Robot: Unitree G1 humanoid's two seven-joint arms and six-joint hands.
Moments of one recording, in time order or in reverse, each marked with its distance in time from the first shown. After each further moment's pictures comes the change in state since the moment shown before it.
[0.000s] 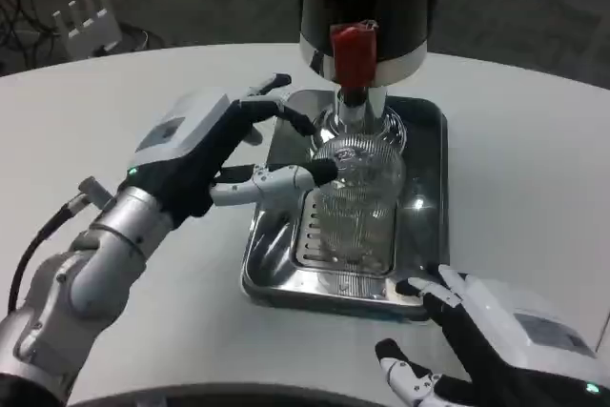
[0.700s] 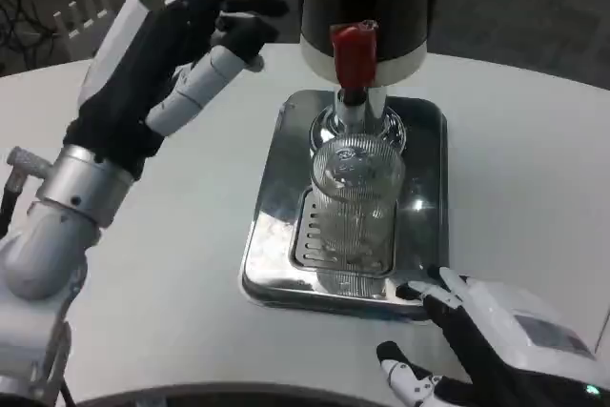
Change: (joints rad) left arm 0.067 -0.052 0.207 -0.300 -0.431 0.025 -0.185; right arm 0.003 0.000 0.005 0.002 -0.001 0.013 0.000
